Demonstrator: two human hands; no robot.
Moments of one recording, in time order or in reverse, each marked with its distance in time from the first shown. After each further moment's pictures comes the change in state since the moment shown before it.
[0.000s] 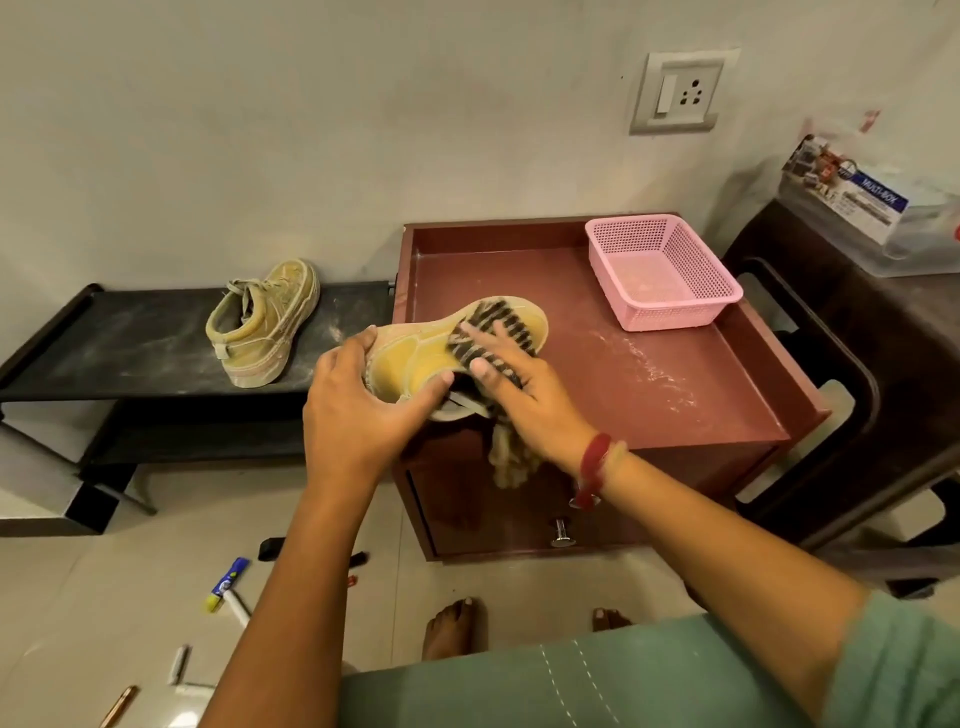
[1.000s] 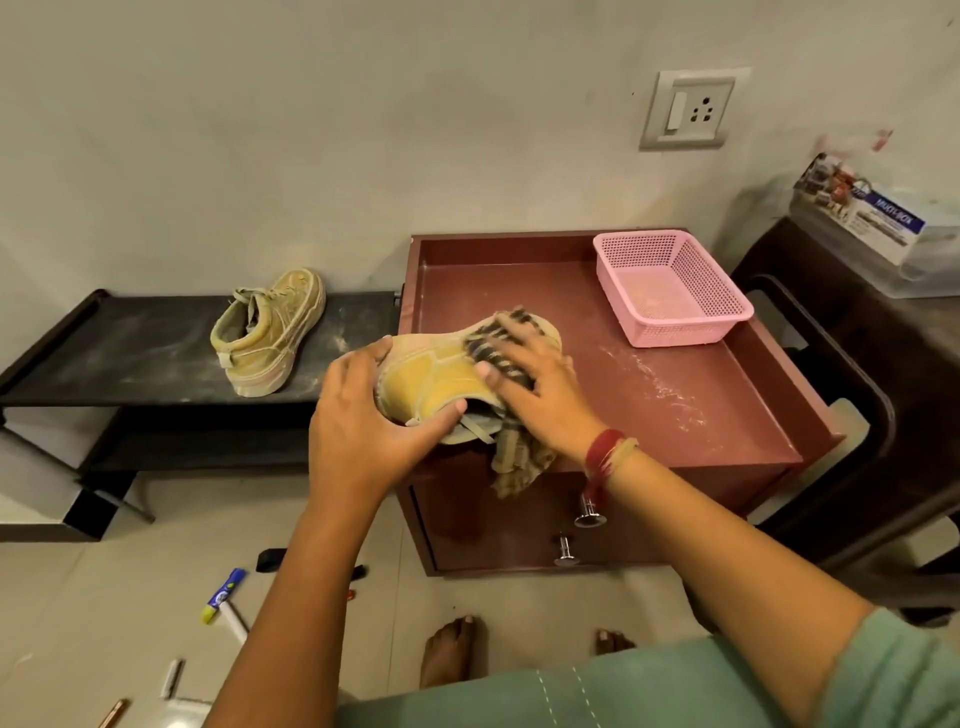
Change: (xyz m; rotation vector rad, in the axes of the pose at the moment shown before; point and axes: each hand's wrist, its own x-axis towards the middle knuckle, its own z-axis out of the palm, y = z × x) left_hand 0.001 -0.003 0.002 0.007 -0.002 0.102; right_hand 0.022 0.016 -0.011 -0.411 0.075 0.030
